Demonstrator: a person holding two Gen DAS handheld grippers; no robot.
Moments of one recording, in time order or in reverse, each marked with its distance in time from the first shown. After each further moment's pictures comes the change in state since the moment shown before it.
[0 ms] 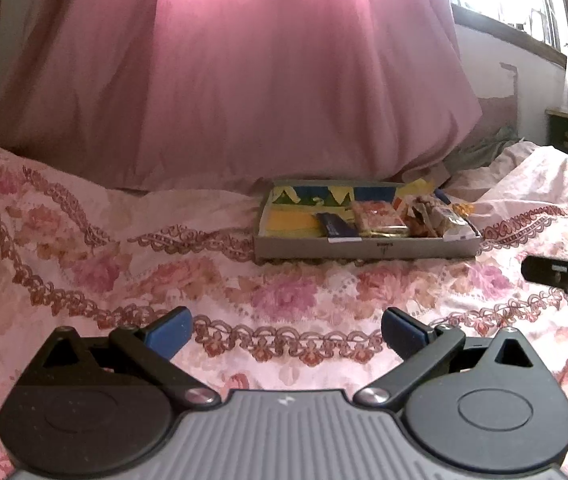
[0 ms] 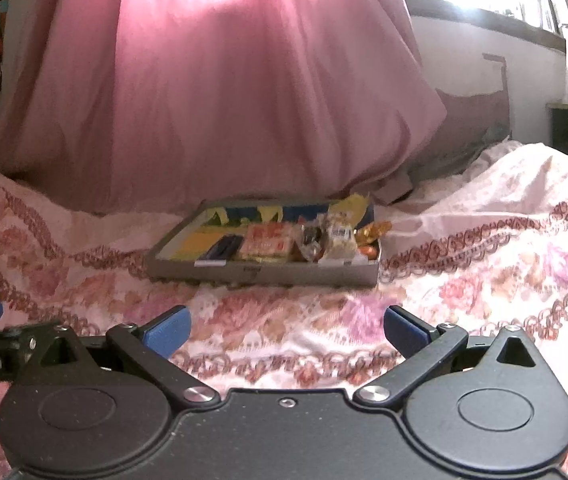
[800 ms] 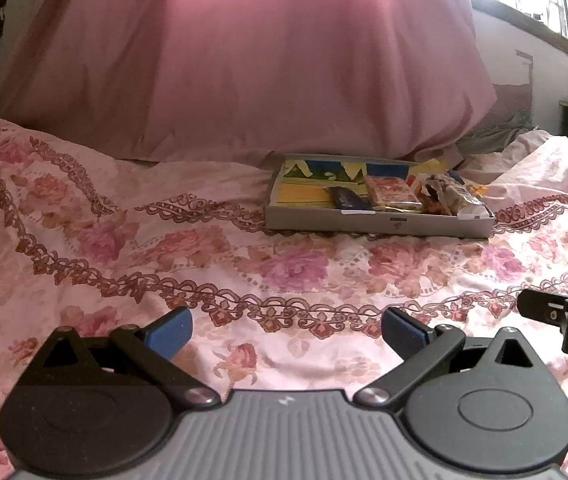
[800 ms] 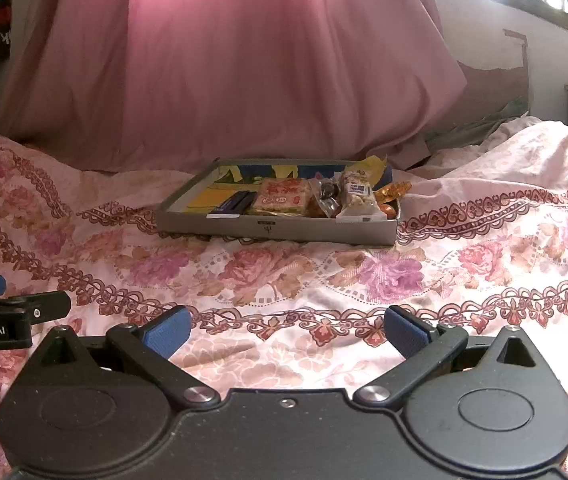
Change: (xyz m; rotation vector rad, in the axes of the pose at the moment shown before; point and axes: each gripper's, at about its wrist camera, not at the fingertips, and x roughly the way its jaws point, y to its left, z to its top) left arm 0.010 0.005 -0.013 -0.032 0.059 0.028; right arm 0.015 0.004 -0.015 -0.026 0.089 0.032
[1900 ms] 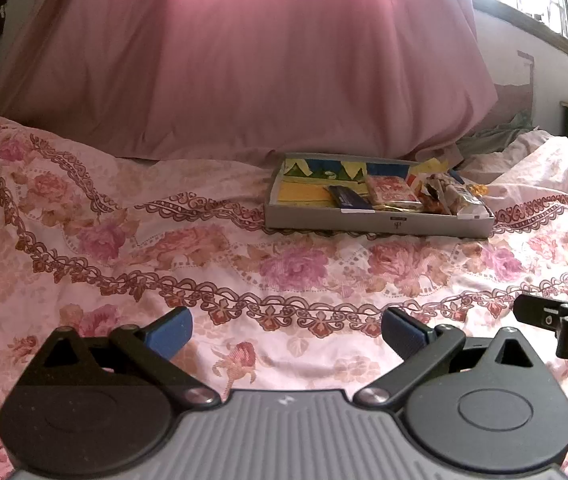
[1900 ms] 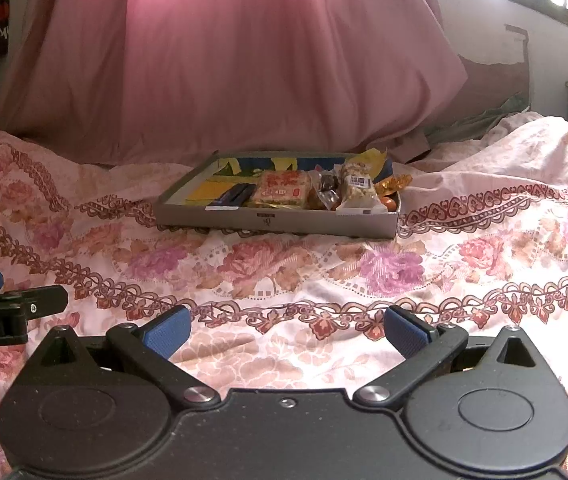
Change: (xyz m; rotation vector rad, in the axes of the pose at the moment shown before) left arm 0.001 0.000 0.000 -0.002 0.003 -0.001; right arm 0.004 0.001 -0.002 -0.007 0.019 -0.002
